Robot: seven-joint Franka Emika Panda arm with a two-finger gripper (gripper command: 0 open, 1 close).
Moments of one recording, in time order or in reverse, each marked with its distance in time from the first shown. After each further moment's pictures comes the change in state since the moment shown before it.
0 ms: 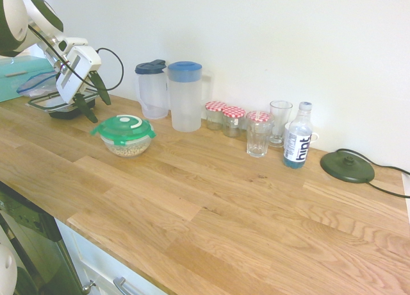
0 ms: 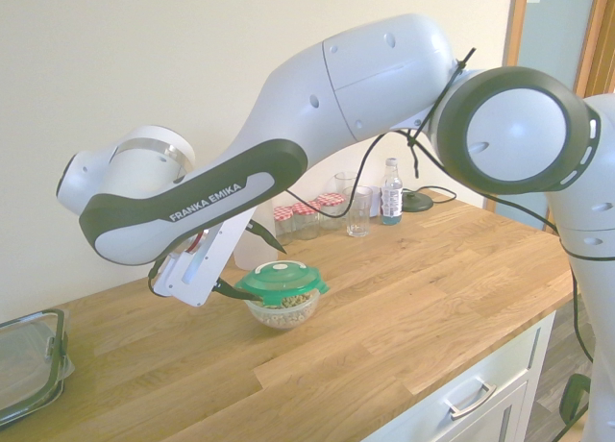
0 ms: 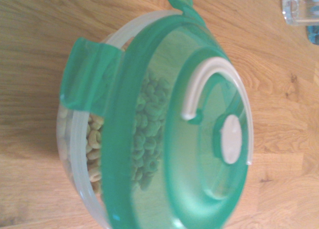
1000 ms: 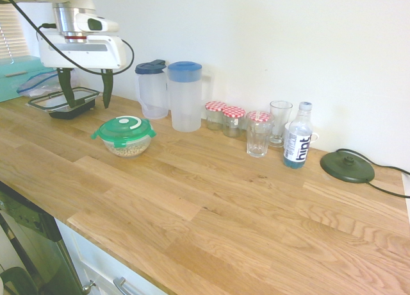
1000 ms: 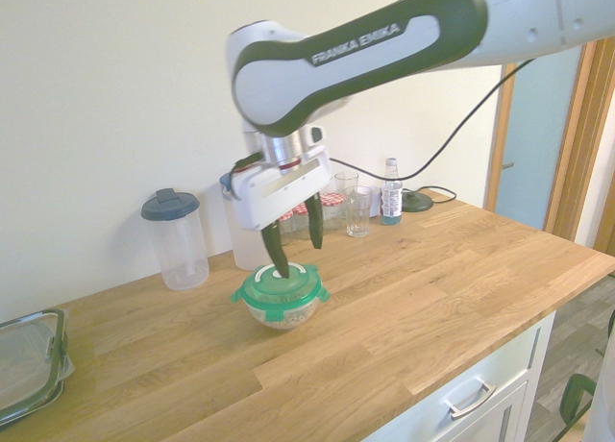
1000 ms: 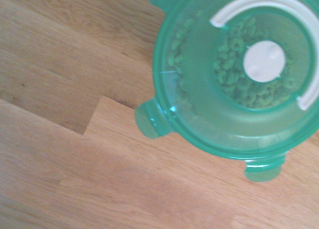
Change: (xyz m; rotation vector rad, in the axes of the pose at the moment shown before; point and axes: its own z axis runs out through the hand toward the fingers) arm 0.085 0.185 0.064 0.639 -0.398 -0.344
